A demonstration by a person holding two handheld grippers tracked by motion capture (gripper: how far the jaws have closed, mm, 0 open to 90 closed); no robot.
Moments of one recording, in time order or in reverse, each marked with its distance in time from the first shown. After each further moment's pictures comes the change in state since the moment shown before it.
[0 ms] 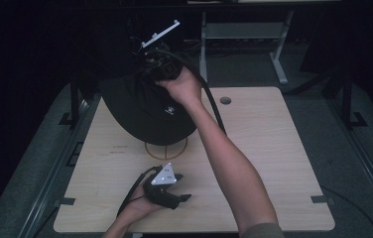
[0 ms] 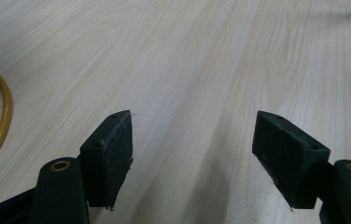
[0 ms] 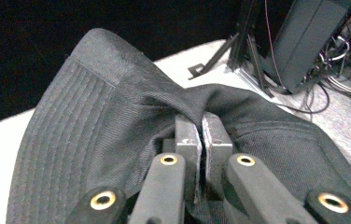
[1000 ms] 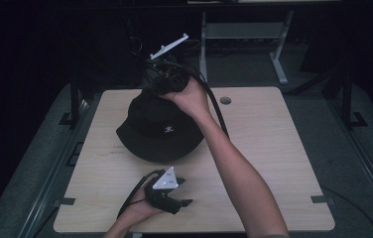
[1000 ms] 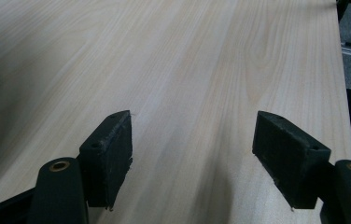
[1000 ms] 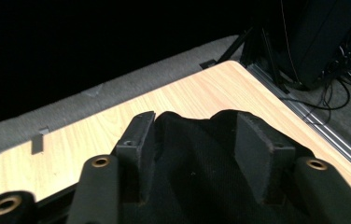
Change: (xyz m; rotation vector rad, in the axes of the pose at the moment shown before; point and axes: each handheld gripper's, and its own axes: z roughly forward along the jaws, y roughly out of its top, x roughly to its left) left arm -0.008 0.000 0.001 0.013 -0.039 0.033; right arm -0.002 -0.032 -0.005 -0.029 0.066 0.016
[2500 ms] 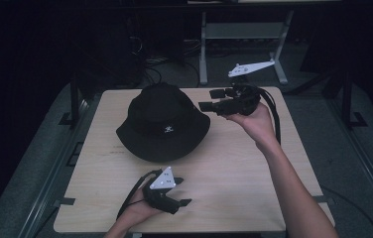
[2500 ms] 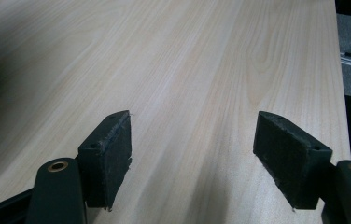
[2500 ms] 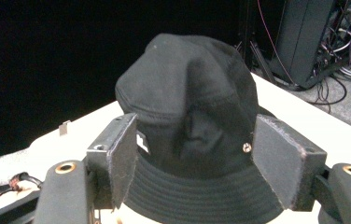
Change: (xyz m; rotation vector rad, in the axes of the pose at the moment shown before) left arm 0.000 -0.003 -0.003 -0.025 0.007 -0.043; right arm -0.032 -0.115 -0.114 -0.148 0.026 0.139
